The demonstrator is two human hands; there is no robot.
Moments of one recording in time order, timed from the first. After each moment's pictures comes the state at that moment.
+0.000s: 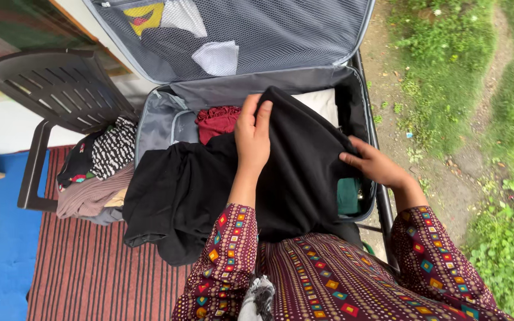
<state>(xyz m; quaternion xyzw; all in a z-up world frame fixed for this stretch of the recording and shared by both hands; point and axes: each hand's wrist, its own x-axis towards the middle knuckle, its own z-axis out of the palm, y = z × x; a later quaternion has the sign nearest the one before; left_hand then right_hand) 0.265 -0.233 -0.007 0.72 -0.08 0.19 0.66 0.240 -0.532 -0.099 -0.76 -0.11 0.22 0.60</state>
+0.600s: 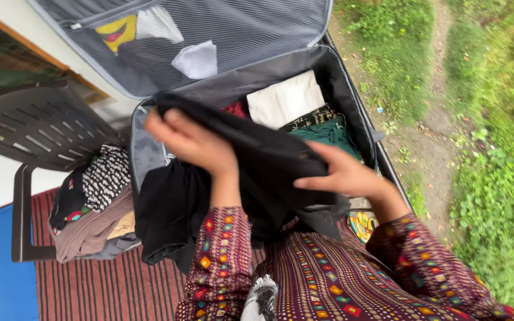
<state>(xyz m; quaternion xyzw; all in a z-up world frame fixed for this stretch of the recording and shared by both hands) 0.249 -0.163 0.025 0.63 0.09 0.50 0.59 0.142 -0.392 0.026 -0.74 -0.19 0.11 0.64</state>
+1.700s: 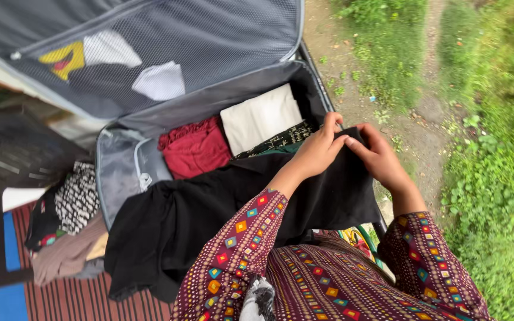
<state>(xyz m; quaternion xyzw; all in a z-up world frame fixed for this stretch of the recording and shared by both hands) 0.275 -0.388 -0.092 0.76 -0.35 -0.12 0.54 0.188 -0.559 -0.085 -0.78 0.08 -0.01 0.63</state>
